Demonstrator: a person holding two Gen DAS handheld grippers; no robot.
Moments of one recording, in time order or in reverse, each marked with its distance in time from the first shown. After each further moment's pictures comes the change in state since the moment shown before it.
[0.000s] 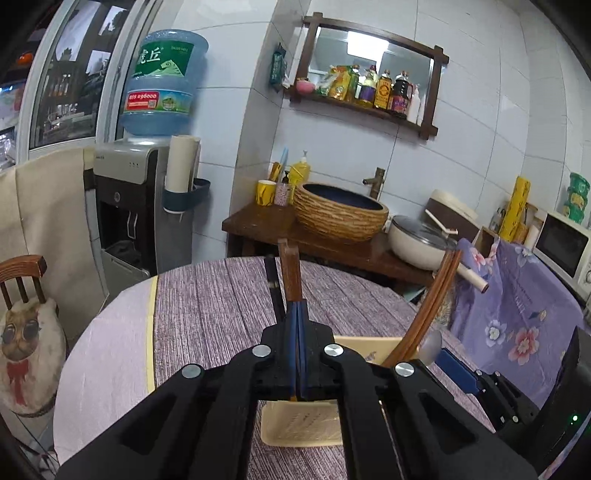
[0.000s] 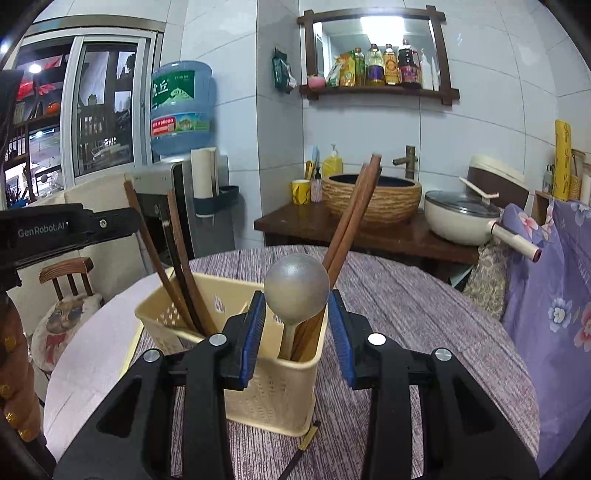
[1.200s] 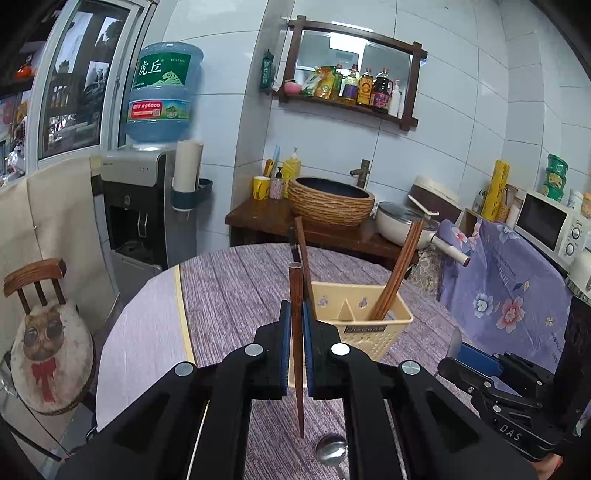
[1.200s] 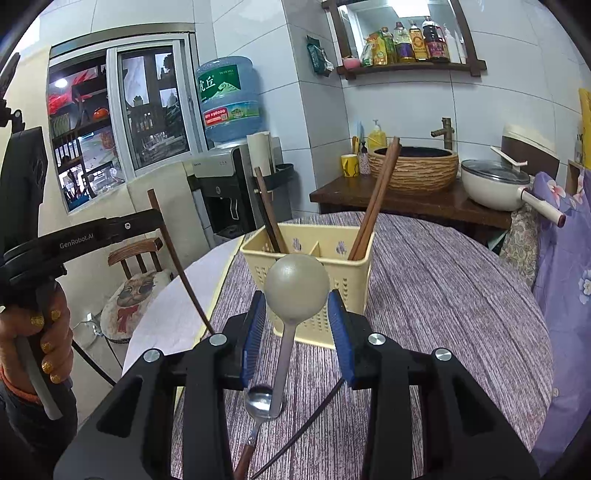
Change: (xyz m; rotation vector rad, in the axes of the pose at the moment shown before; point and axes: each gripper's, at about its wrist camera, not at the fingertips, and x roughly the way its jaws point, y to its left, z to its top) left arm -0.086 0.020 -0.014 0.068 0.011 -0.028; right arm -0.094 0.002 -0.010 0.047 0.083 0.239
